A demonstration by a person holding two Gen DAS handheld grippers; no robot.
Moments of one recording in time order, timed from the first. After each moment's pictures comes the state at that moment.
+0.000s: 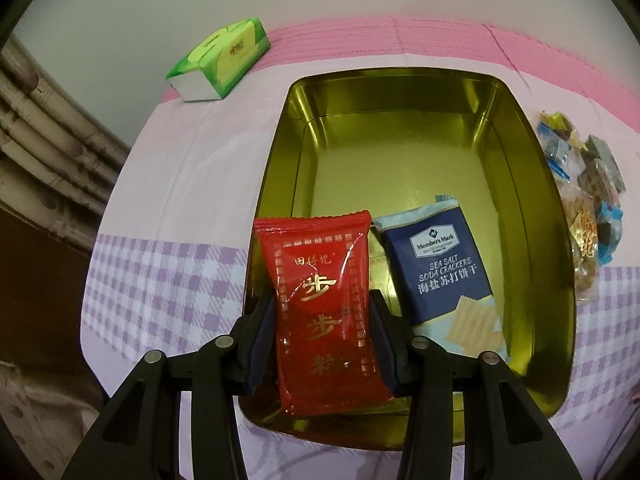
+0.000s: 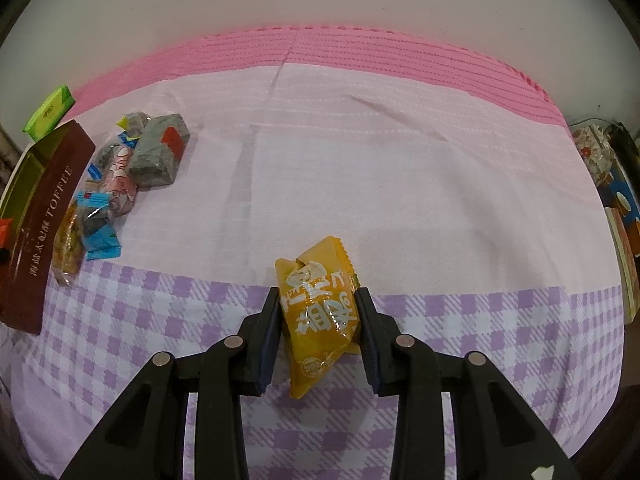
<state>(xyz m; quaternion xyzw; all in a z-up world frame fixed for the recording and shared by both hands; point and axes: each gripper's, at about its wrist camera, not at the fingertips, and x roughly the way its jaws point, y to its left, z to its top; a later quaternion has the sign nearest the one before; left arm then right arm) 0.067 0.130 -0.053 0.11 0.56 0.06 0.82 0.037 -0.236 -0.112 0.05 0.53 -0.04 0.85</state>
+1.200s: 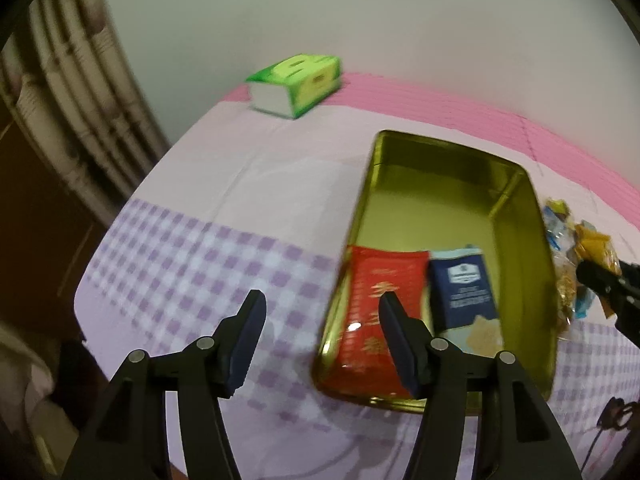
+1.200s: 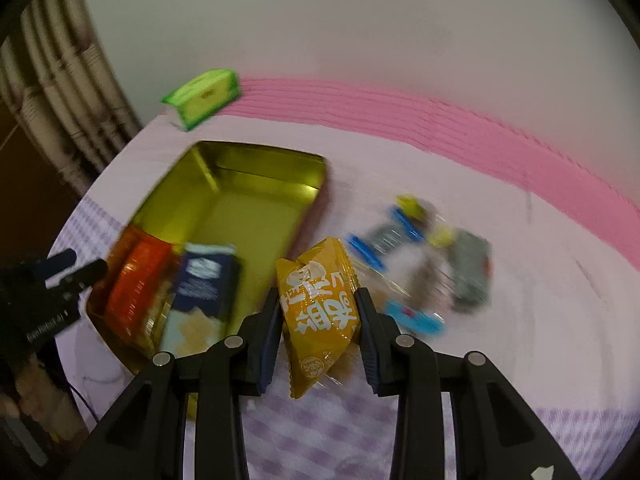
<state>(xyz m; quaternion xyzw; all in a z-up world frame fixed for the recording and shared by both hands) 0.027 0.191 -0.015 -0.01 0.48 0.10 0.87 0.087 -0.034 -0.036 -0.01 0.47 0.17 0.87</state>
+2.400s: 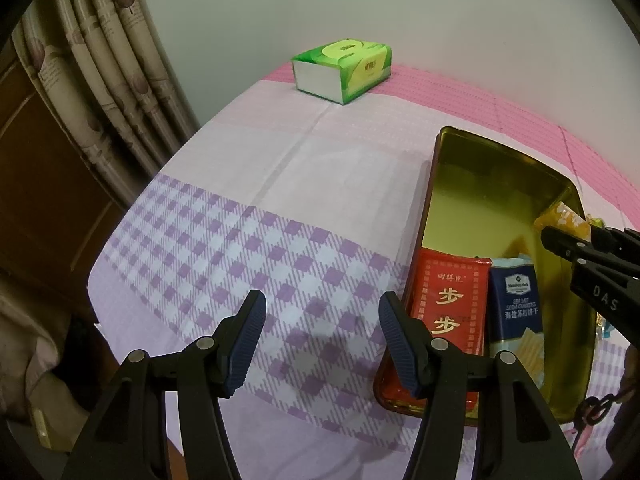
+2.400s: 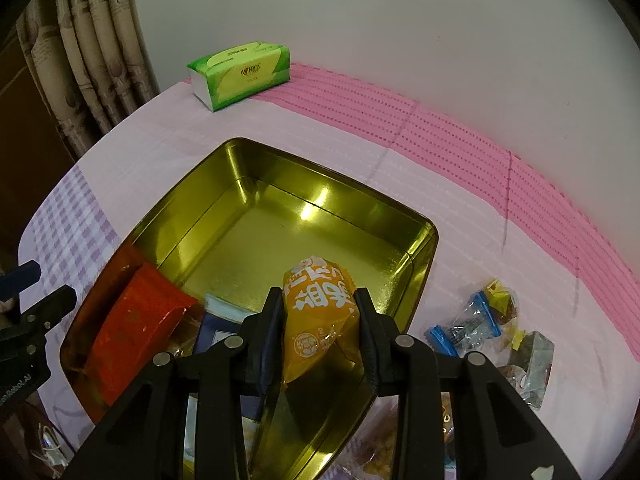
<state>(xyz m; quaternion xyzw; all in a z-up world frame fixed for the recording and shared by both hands) 0.030 0.222 -0.024 -0.03 0.50 0.15 0.85 0.139 0.050 -0.057 -0.10 0.47 0.19 0.86</state>
